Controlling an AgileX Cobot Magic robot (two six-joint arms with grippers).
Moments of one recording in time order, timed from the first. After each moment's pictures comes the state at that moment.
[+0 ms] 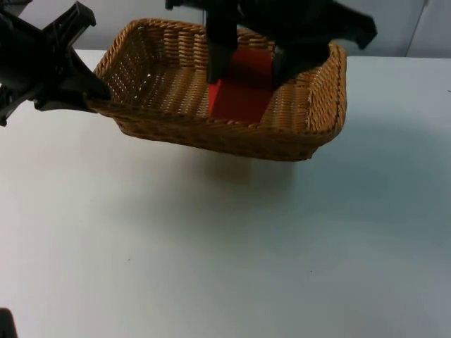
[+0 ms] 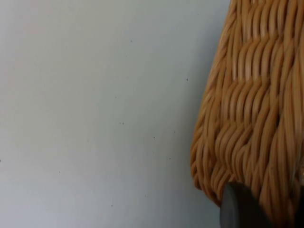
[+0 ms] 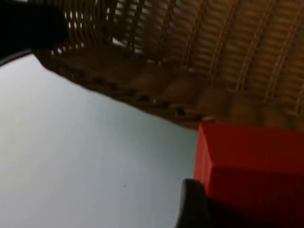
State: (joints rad) right arm 0.72 1.89 -1.62 -0.07 0.95 0.63; left arm 0.00 1.96 -1.15 -1.21 0.72 0.65
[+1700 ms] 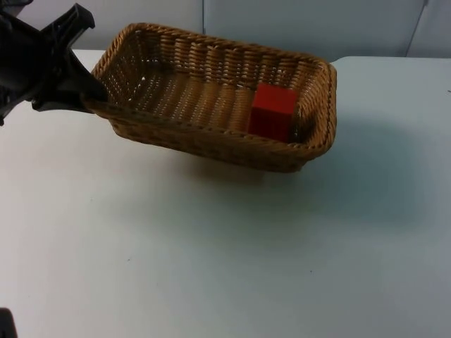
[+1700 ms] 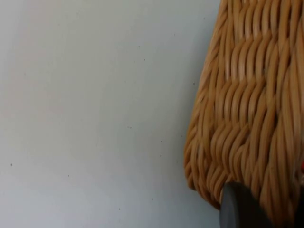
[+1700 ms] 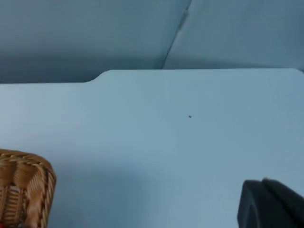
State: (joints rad) right arm 0.51 1.56 -1.67 -0.71 1.20 0.64; left arm 0.00 1.96 -1.15 -1.20 0.70 0.65
